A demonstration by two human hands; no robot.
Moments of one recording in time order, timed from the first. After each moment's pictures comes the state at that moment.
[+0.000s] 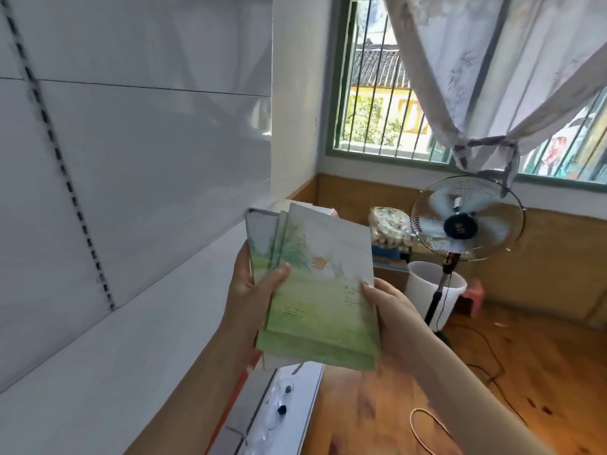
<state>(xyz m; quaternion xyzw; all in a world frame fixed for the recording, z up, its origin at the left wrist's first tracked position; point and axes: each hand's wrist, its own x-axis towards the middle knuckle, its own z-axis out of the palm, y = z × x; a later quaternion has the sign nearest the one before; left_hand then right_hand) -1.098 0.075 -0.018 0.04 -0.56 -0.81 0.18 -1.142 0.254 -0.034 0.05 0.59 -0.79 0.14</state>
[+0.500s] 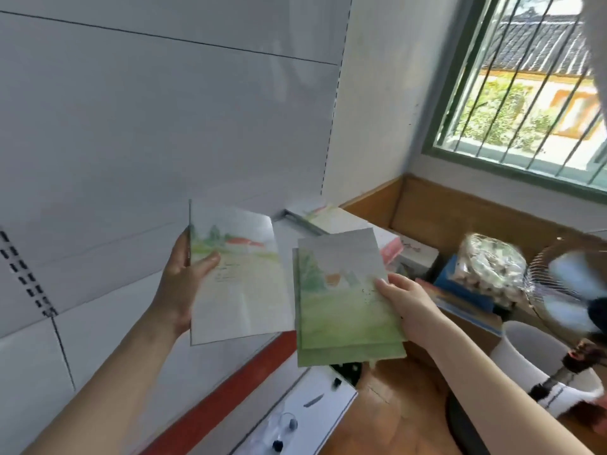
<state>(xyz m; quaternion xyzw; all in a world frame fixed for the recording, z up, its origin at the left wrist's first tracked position) -1.304 0.019 -0.052 0.23 -0.57 -0.72 0.33 -1.475 0.257 -0.065 -0.06 0.73 -0.64 0.23</state>
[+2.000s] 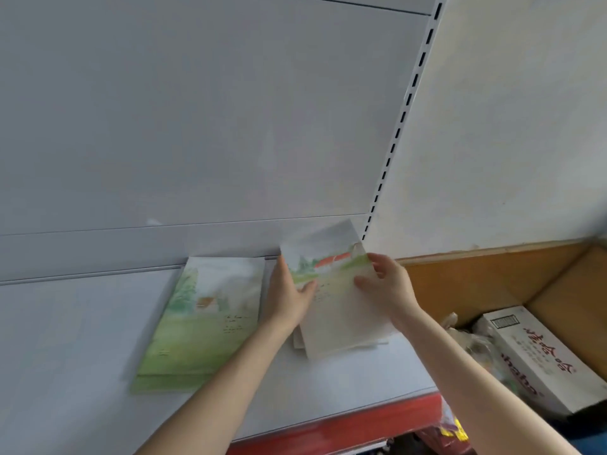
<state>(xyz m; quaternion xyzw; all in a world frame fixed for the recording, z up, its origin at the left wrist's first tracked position) -1.689 0.024 -0.130 0.51 -0.67 -0.41 0.34 -1.843 0.081 -0.108 -0.38 0.77 -0.45 0.25</state>
